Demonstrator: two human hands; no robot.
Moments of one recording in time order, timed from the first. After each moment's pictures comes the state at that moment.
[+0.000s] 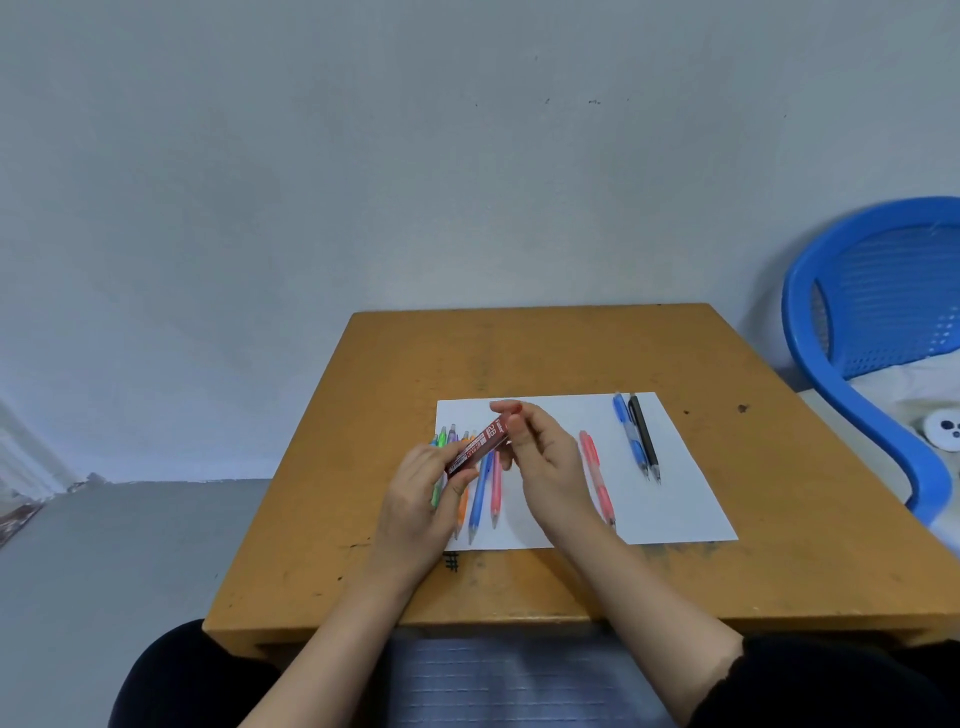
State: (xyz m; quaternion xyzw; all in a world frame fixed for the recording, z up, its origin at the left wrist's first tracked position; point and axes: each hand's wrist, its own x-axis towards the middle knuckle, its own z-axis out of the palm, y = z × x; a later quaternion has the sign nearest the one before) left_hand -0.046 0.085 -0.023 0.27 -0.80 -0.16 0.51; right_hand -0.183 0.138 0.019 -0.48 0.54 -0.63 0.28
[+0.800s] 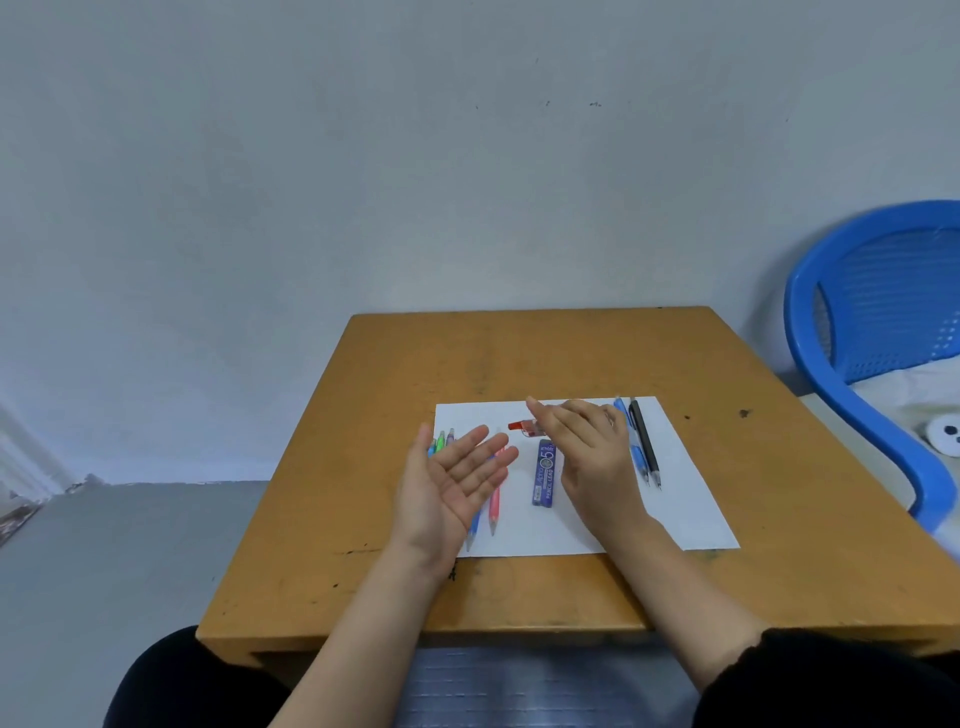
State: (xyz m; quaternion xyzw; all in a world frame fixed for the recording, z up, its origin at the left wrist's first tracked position) left_hand -0.073 0.110 0.035 0.35 -0.29 -0.79 0.42; right_hand -0.251 0.128 -0.016 -0.66 0.56 -0.42 -0.27
